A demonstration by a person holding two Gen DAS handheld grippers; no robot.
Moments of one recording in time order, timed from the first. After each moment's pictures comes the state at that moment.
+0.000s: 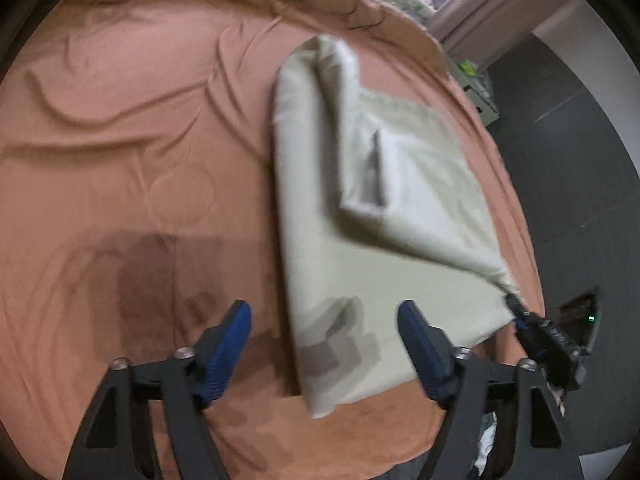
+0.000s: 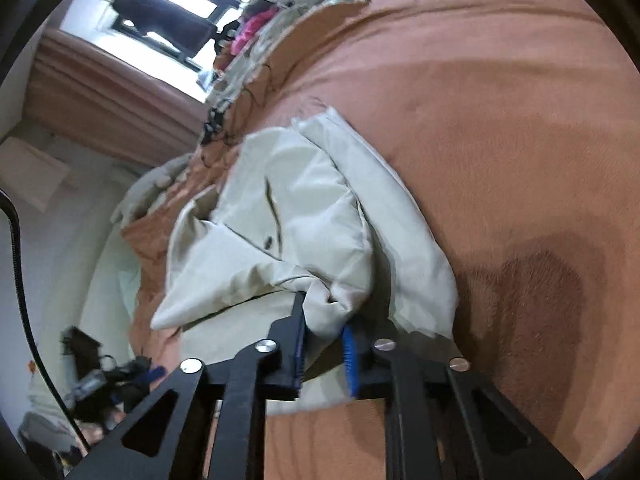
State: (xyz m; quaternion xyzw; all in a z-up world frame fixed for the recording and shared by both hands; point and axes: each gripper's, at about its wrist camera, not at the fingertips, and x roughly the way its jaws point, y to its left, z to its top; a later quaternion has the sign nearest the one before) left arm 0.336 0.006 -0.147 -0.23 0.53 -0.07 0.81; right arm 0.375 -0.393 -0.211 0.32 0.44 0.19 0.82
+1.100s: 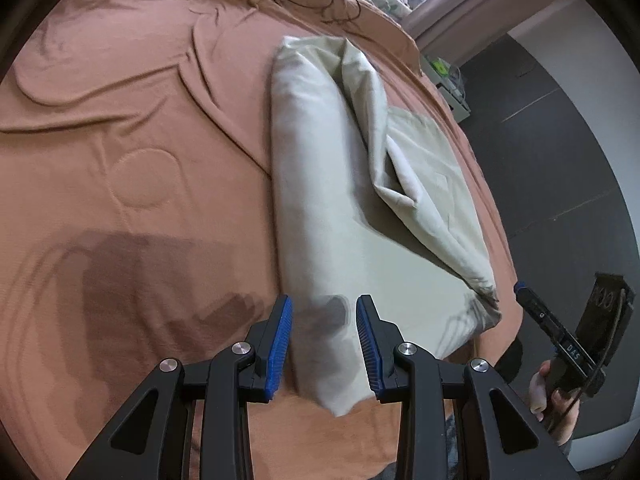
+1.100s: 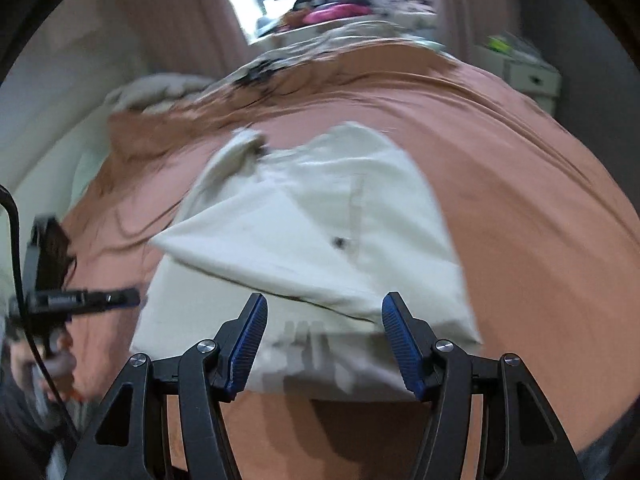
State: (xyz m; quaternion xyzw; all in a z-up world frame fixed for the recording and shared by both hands) left arm 0.331 0.014 -0.159 -0.26 0.51 -0.12 0.81; right arm 0.359 -0.293 -0.129 0.02 0.43 0.21 0.88
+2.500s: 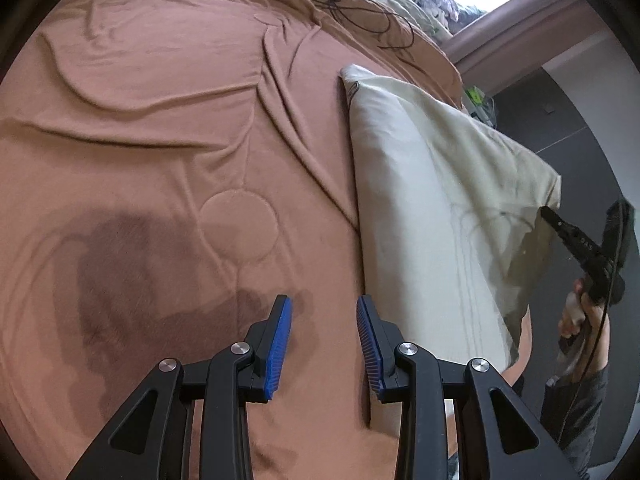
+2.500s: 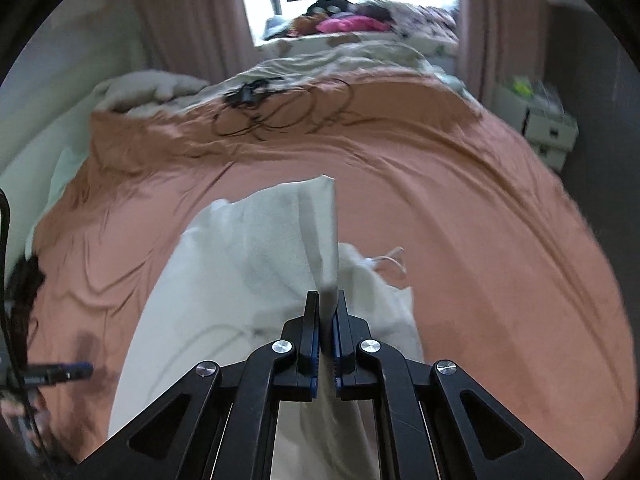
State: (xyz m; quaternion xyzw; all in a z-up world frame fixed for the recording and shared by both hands) left arm 0.340 0.076 -0.164 -0.29 0.51 -0.07 0.81; right arm 0.537 -0.299 -0.097 0.01 0.43 0.19 0.88
